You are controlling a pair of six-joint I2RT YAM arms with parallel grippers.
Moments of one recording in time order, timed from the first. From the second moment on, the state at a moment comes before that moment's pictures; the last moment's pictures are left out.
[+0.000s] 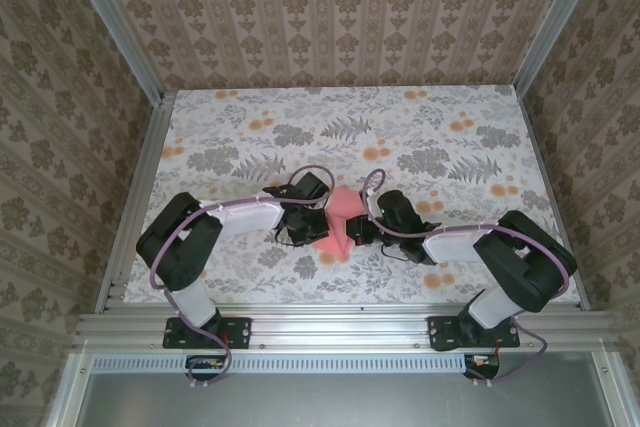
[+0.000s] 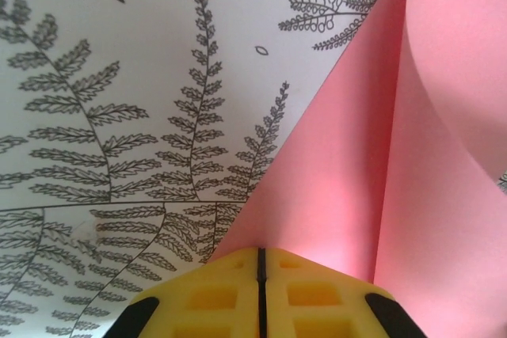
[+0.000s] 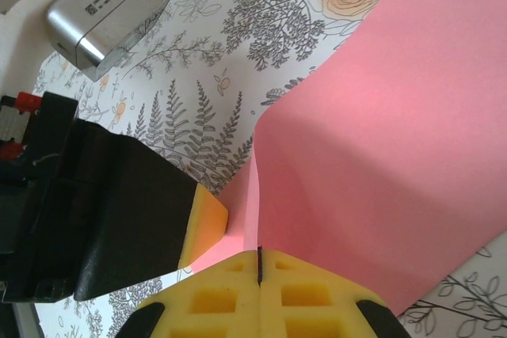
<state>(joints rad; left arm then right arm) -0.82 1.72 0.94 -0.44 0.19 -1.02 0.63 1.54 0.48 0.44 -0.30 0.58</state>
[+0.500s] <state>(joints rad) -0.83 1.74 0.98 -0.48 0.18 -0.98 0.57 1.60 0.55 0.35 -0.41 0.50</state>
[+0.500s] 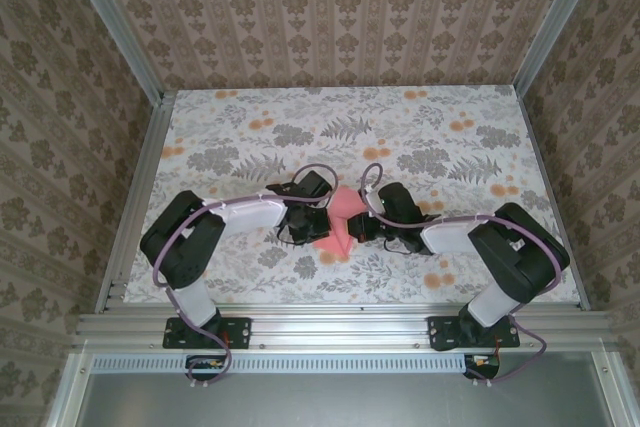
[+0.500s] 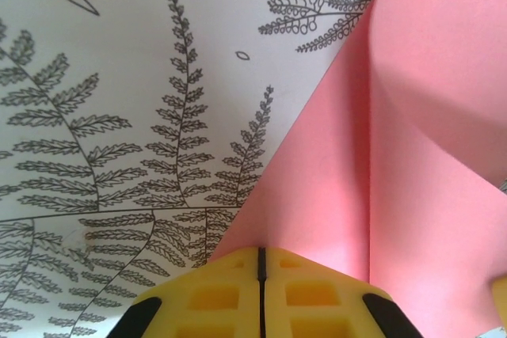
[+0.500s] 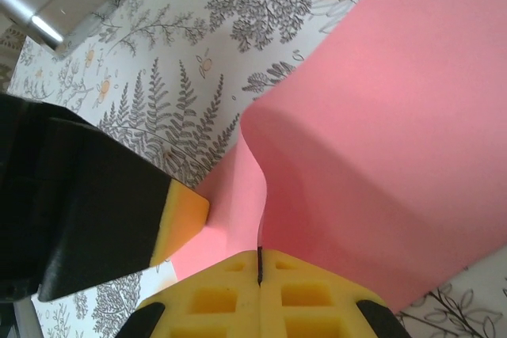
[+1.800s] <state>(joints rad) -0.84 1.75 1.01 -0.53 0.15 -0.96 0.57 1.65 0.61 0.25 -0.37 0.34</state>
